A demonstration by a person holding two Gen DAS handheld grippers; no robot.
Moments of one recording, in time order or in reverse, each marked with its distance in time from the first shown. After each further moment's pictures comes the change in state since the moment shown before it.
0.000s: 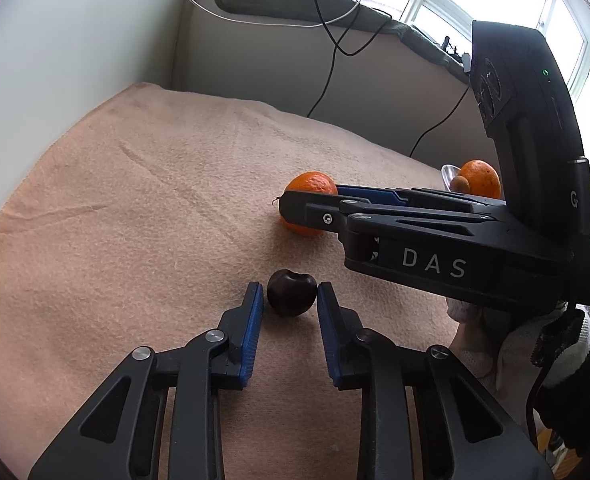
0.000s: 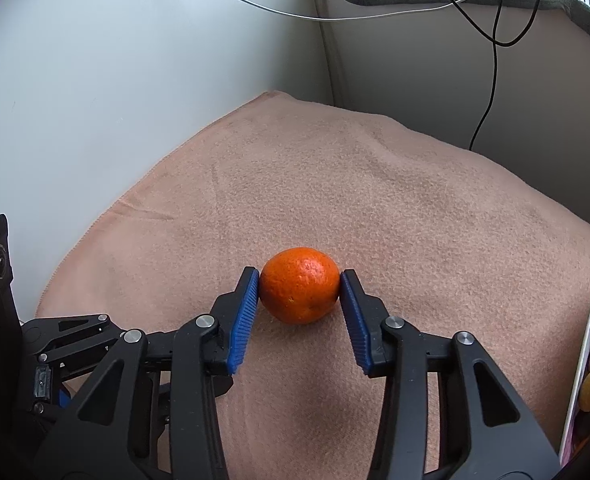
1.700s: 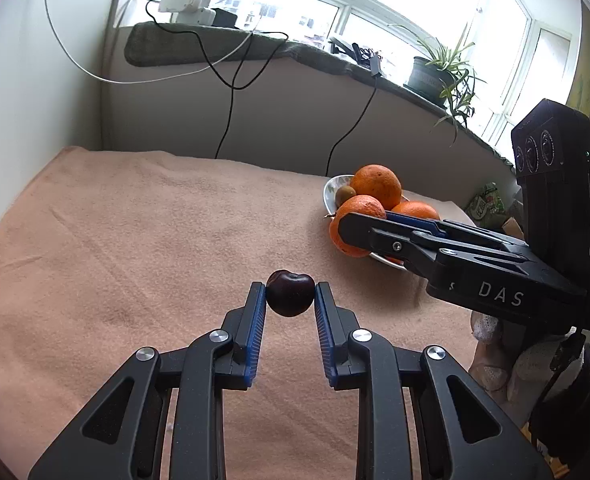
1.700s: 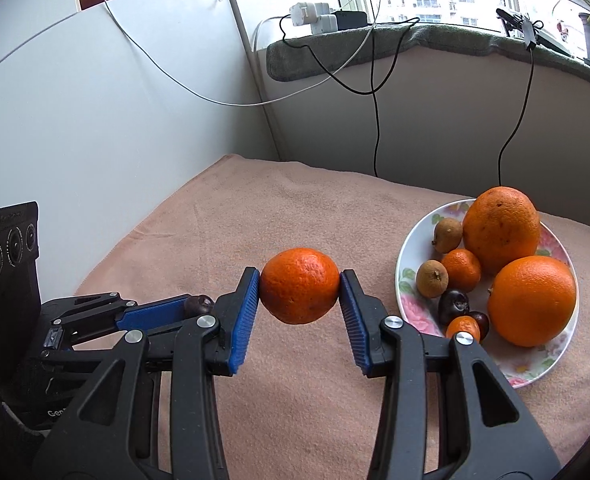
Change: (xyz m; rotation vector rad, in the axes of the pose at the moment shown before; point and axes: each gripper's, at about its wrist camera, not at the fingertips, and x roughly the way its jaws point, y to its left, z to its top) left arm -0.040 -0.093 -0.003 0.140 -0.079 -0.121; right arm -0.154 -0.059 -0.064 0.115 -0.210 -0.091
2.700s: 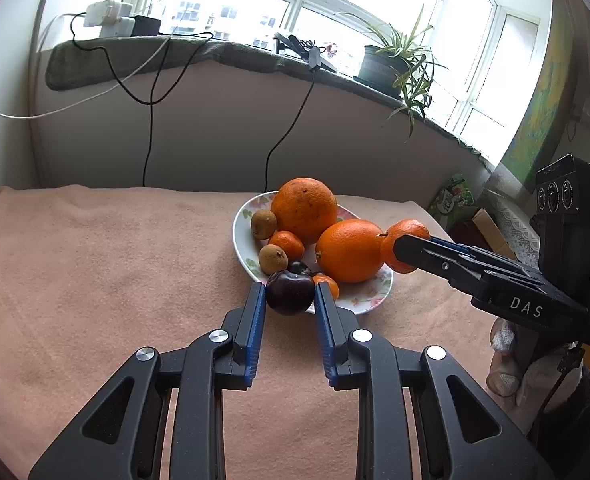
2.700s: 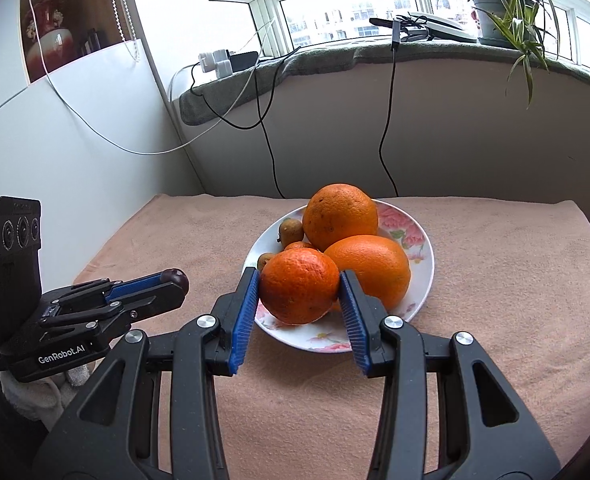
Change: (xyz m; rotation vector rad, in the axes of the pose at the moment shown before) left arm 0.047 -0.060 0.034 0.079 0.004 -0.116; right arm -0.074 -0.096 -0.019 0.147 -0.100 -0.153
